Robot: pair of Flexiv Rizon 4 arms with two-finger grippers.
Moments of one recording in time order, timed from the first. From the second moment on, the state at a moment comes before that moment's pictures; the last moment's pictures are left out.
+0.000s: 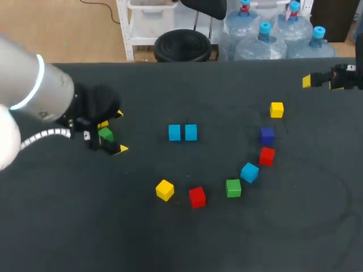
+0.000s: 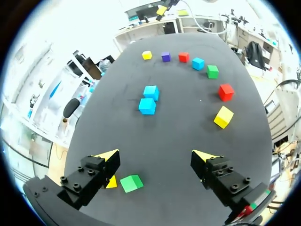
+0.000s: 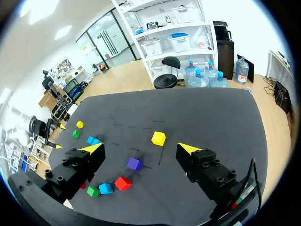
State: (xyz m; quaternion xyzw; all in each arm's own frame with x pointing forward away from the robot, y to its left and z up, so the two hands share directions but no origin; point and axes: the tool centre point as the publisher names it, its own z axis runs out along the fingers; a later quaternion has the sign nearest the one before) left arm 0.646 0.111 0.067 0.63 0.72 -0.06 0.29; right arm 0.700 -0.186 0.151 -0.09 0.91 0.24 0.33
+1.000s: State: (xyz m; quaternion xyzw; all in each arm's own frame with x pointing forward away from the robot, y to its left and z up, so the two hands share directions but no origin) left arm 0.653 0.113 0.065 0.64 0.71 -0.06 0.30; right arm 0.700 -0.186 0.151 -0.09 0.91 0.24 0.33
